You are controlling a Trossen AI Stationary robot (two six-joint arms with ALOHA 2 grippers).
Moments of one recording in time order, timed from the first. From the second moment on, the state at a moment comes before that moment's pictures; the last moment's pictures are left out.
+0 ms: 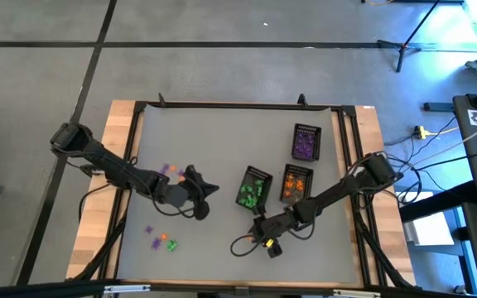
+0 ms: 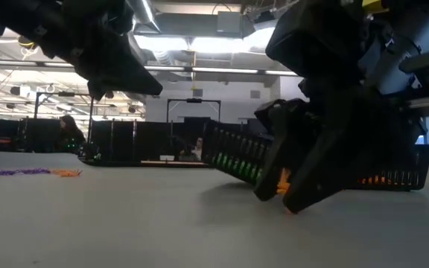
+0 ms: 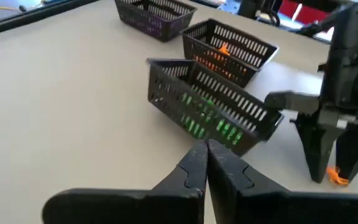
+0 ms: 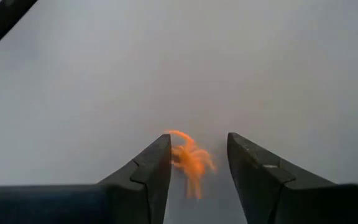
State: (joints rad) left arm -0.39 1.36 0.54 0.28 -0.65 -0.56; right arm 0.46 1.94 0.95 0.21 0.04 0.05
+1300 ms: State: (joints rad) left arm -0.39 1.36 0.53 0.31 -0.66 -0.57; right arm 0.47 1.83 1.07 0.00 0.00 -0.01
